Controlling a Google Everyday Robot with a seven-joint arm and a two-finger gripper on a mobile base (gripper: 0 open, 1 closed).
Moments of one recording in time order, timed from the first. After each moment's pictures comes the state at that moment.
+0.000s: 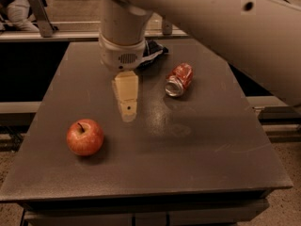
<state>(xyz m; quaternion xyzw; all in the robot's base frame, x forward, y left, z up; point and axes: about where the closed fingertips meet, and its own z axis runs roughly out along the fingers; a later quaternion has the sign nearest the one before) 0.509 0.068 0.907 -0.82 0.56 0.02 0.12</state>
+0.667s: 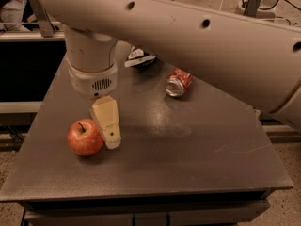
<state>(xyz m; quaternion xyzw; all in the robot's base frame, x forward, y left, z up) 0.455 0.121 0.874 -0.87 0.48 0.04 0.07</state>
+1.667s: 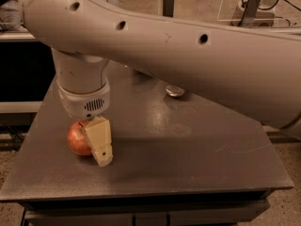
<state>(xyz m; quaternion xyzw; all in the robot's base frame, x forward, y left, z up) 0.414 0.132 0.857 -0.89 0.46 0.05 0.06</state>
